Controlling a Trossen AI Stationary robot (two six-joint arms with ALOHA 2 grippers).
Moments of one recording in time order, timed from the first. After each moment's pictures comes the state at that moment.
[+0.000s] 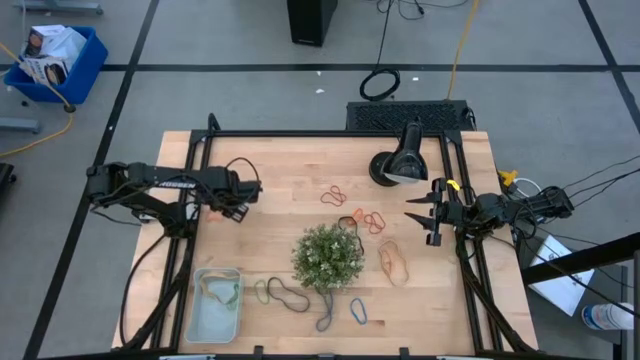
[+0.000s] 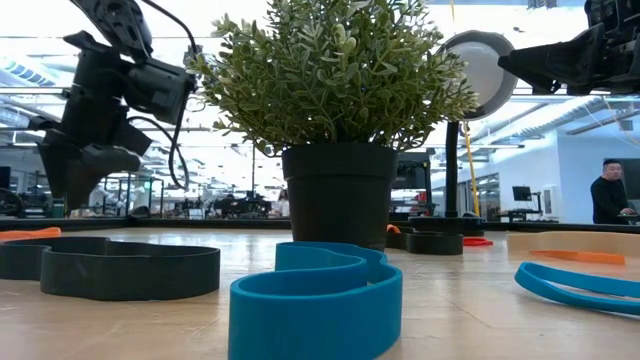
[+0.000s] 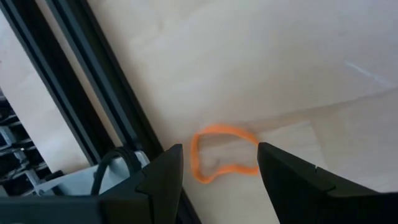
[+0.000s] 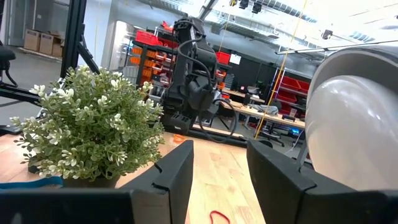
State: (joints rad) left arm 0.26 1.34 0.71 -1.22 -0.21 -0.90; right arm 0.23 0.01 0.02 0.16 0.32 -0.31
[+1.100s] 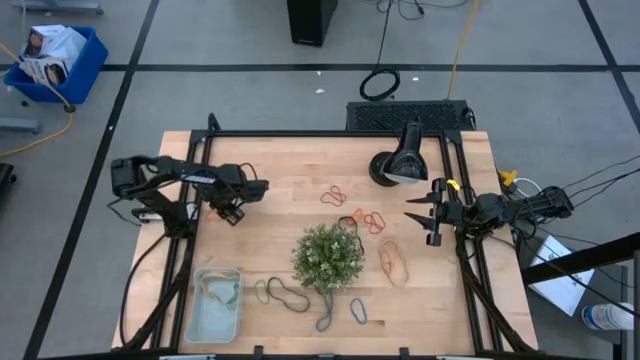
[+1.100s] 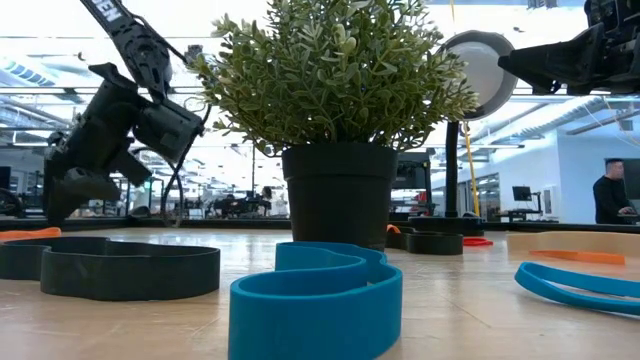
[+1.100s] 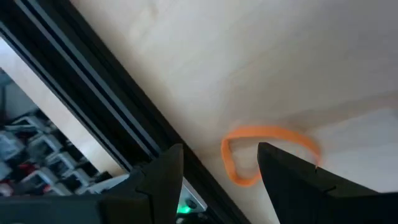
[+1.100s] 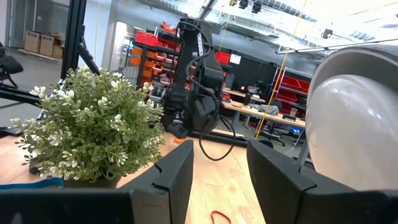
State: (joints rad) left arm 0.35 1.56 0.71 -1.22 -0.22 -0.63; right arm 0.23 0.01 0.02 0.16 0.32 -0.30
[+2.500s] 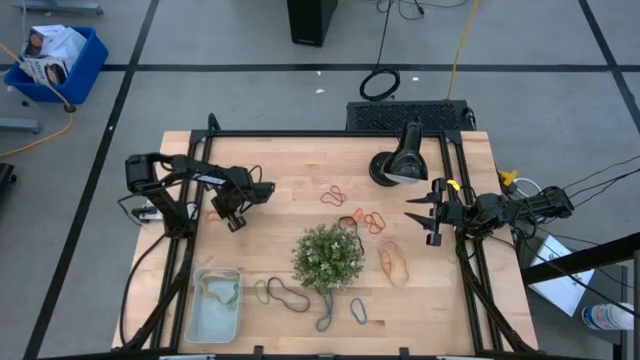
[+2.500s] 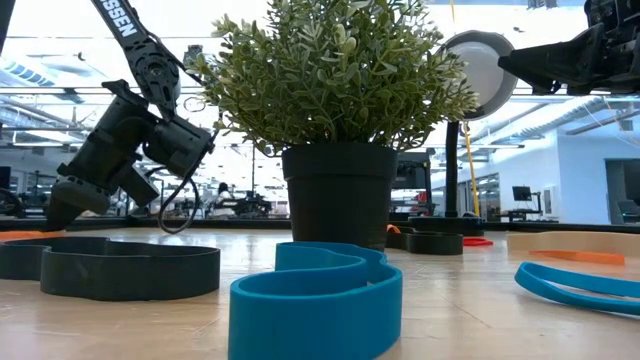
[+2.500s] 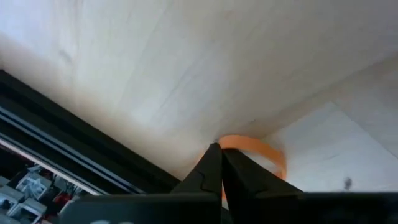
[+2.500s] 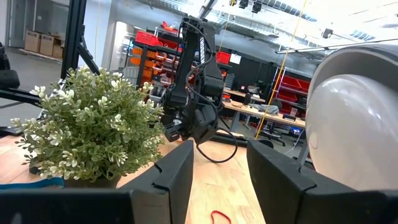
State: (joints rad) left arm 0.35 1.67 0.71 -1.08 -0.16 -0.36; right arm 0.23 0.01 0.02 0.16 0.32 -0.30
